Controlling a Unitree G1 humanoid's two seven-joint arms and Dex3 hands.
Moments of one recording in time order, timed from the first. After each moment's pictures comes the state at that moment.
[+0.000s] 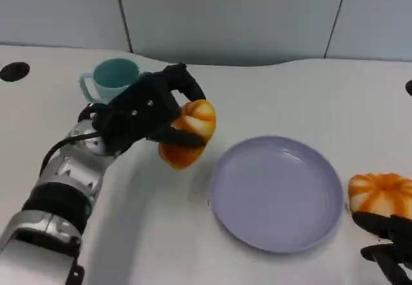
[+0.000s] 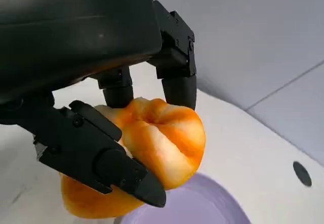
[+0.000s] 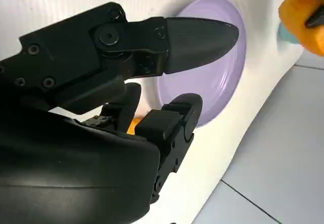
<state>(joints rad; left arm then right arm) -0.84 0.13 -0.23 1.06 0.27 -0.37 -0.22 0.46 -0.21 -0.07 -0.42 -0.07 0.11 0.19</state>
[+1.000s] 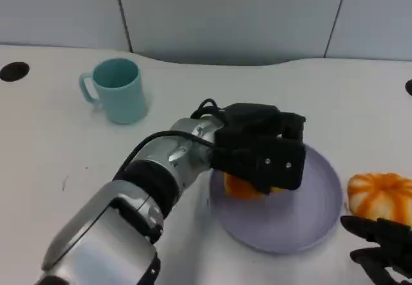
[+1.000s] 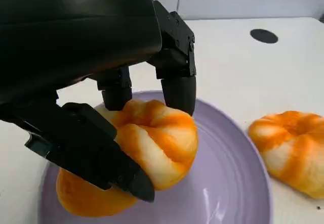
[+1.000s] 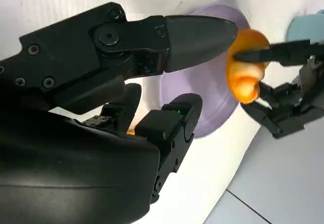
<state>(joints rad) -1.04 -0.11 -0.56 1.21 0.60 -0.39 -0.20 0.46 -0.18 -0.02 -0.42 -0.12 0.15 0.17</state>
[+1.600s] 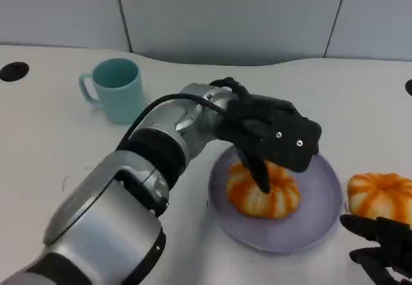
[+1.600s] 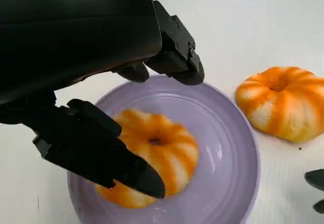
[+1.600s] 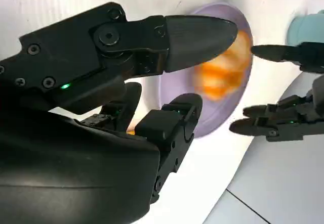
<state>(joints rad) -1.16 -0.10 -0.56 1.22 0.58 -0.40 -0.54 0.46 -0.18 -0.02 -0.44 -0.12 0.17 0.17</state>
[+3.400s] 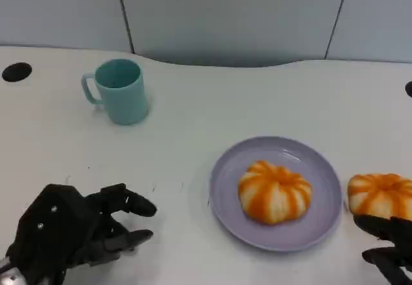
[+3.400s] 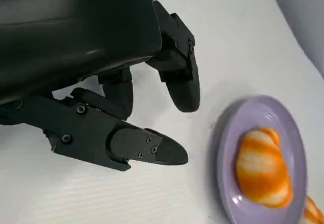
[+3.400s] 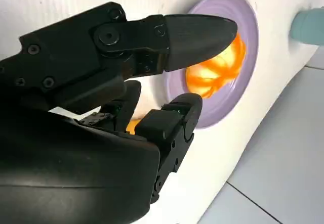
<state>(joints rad) -0.01 0.27 -0.04 0.09 0.04 0.22 -0.43 0.45 -0.22 -0.08 -0.36 -0.09 0.09 0.20</state>
